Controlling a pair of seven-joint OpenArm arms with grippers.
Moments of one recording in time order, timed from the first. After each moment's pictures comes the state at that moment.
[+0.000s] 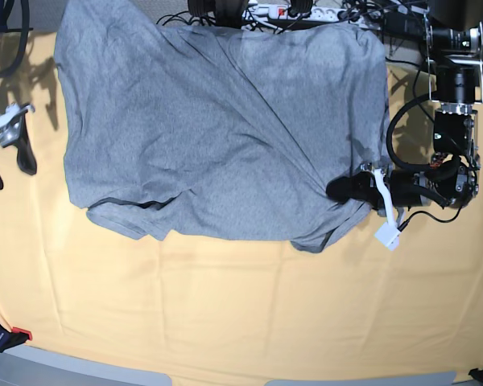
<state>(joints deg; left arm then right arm) -16.0 -29.6 1.3 73.8 -75.6 -43.0 76.1 -20.4 30.0 44.0 119.5 50.8 33.0 -59.4</state>
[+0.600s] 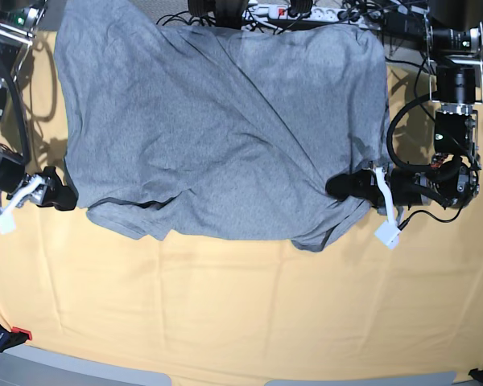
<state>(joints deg) -16.1 -29.6 1.3 73.8 -77.2 -43.0 78.3 7.8 28.8 24.4 73.6 57.7 35.2 -66.7</state>
